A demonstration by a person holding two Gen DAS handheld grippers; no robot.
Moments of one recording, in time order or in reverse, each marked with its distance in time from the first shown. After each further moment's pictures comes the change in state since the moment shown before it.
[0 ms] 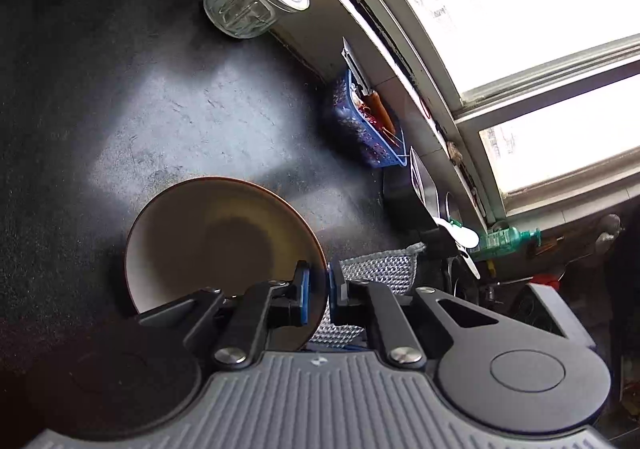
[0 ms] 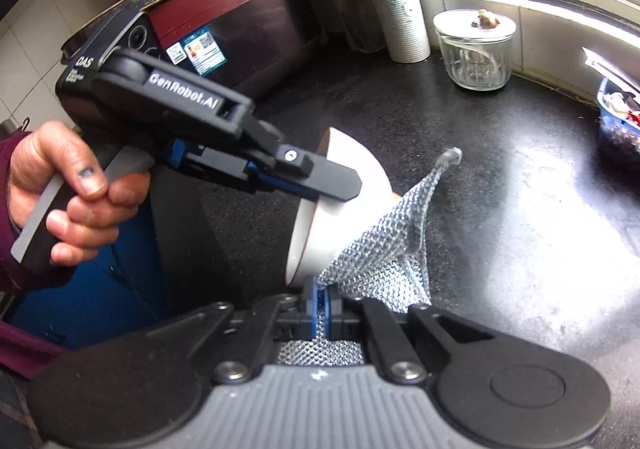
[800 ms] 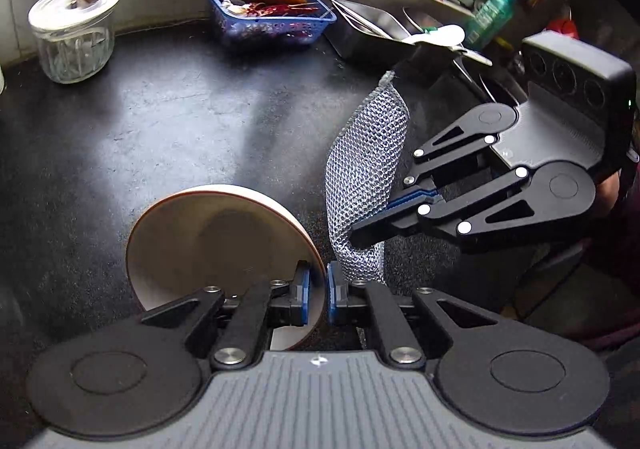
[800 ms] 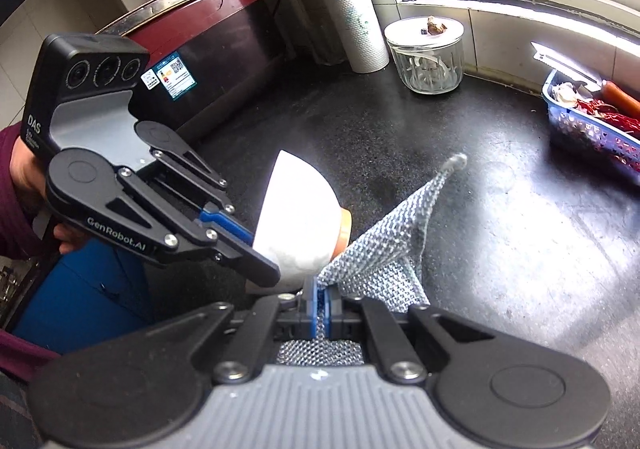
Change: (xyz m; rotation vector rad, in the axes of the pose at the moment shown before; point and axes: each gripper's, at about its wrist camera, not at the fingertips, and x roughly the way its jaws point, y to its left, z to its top) left arm 0.028 -0.067 -0.013 0.701 0.348 0.164; right arm -0.021 -0.019 -0.003 0.041 -0.013 -0.030
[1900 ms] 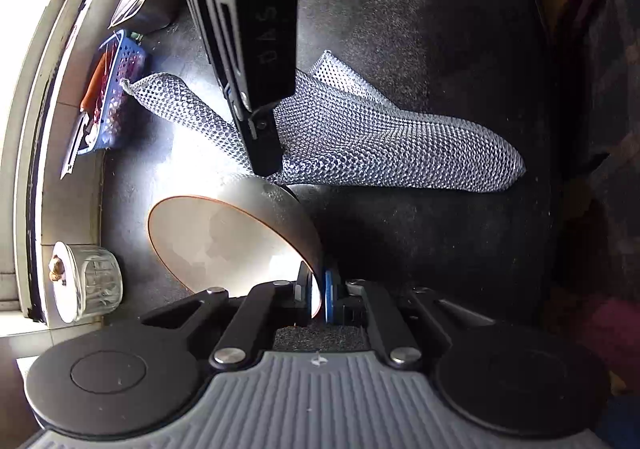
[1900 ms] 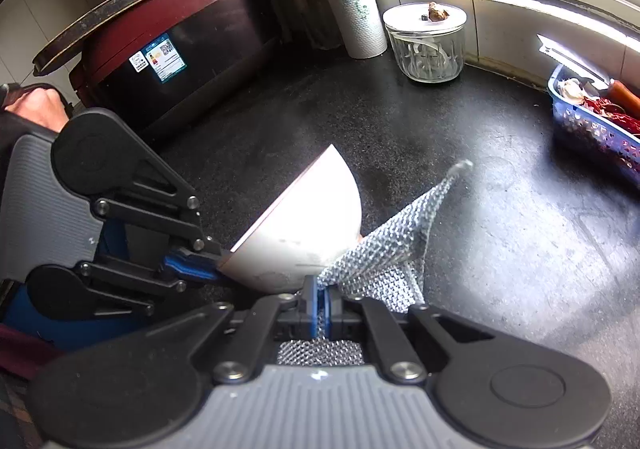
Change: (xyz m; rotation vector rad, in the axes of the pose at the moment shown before) left arm 0.050 -0.108 -0.050 1.095 0.375 0.475; right arm 0.015 -0.007 0.004 -0.027 0.046 -0.019
